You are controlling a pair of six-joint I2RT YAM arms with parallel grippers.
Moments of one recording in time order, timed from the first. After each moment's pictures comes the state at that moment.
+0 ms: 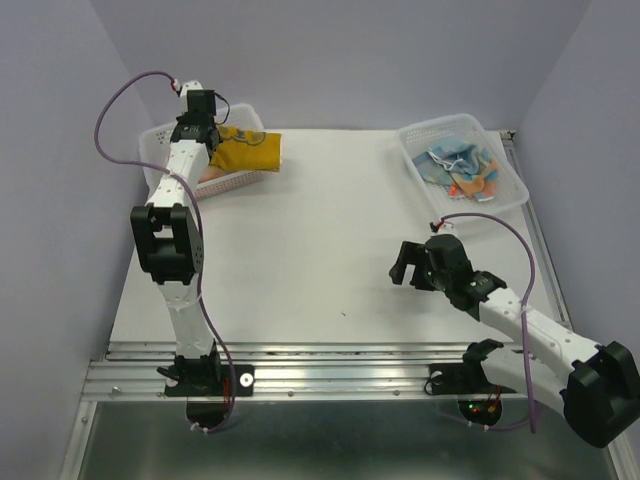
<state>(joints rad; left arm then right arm) -0.06 2.04 1.95 -0.49 -0.42 -0.24 0.52 0.98 0.51 -0.28 0.14 0.61</state>
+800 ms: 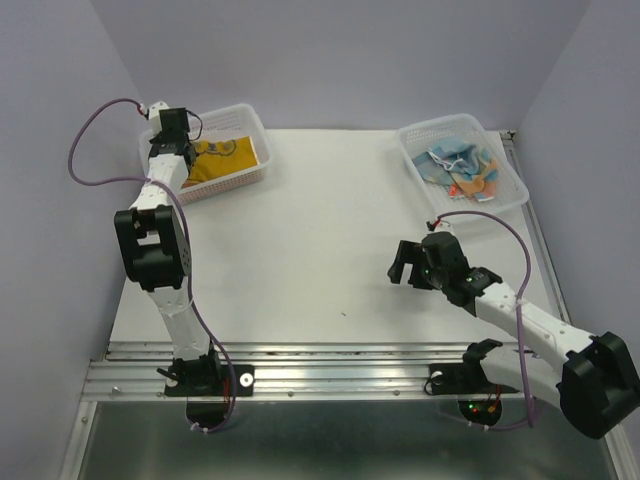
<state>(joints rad) 0.11 1.99 1.69 -0.35 -0.40 -0.35 0.52 1.03 0.53 -0.28 0.13 0.61</state>
